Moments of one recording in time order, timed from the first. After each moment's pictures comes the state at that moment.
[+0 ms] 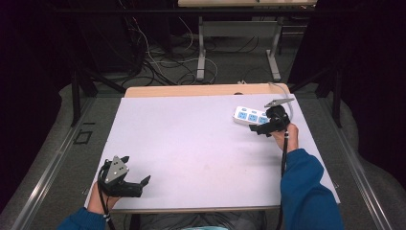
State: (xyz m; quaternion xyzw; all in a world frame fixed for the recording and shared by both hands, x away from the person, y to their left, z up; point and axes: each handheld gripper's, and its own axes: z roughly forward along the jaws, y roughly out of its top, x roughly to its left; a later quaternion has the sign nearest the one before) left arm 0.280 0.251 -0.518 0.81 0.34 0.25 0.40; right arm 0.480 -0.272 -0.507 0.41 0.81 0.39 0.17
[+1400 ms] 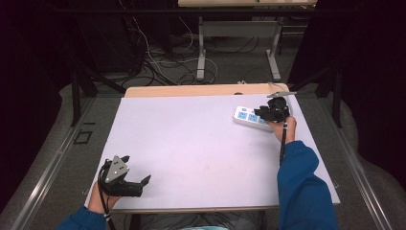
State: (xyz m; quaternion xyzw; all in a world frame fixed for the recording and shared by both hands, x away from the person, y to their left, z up) left arm 0.282 0.251 -0.518 0.82 0.34 0.26 0.39; right arm 0.513 -0.279 -0.507 0.46 0.76 0.42 0.21
